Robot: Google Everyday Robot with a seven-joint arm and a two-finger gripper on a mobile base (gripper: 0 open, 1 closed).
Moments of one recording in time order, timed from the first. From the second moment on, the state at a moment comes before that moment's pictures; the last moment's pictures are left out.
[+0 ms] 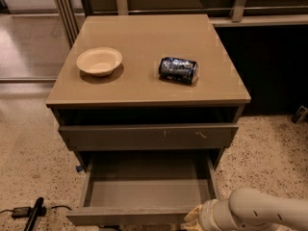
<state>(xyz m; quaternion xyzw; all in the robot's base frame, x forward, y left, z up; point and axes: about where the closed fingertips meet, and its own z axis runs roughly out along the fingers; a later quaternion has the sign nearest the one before) 0.351 -0.123 0.440 -0.53 0.79 0.20 0.21</state>
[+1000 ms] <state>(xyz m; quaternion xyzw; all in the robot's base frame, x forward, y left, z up) 0.351 -0.122 0.440 -0.53 0.79 0.20 0.21</state>
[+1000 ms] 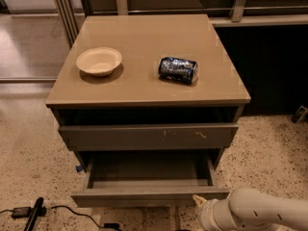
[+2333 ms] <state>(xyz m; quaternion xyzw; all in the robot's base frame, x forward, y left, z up) 0.479 -0.098 0.417 -0.57 0.77 0.18 0.22</state>
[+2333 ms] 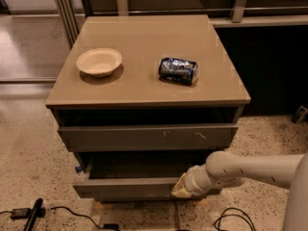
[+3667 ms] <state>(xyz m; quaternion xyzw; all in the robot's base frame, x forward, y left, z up) 0.479 -0.098 0.417 -0.57 0.77 0.18 0.22</state>
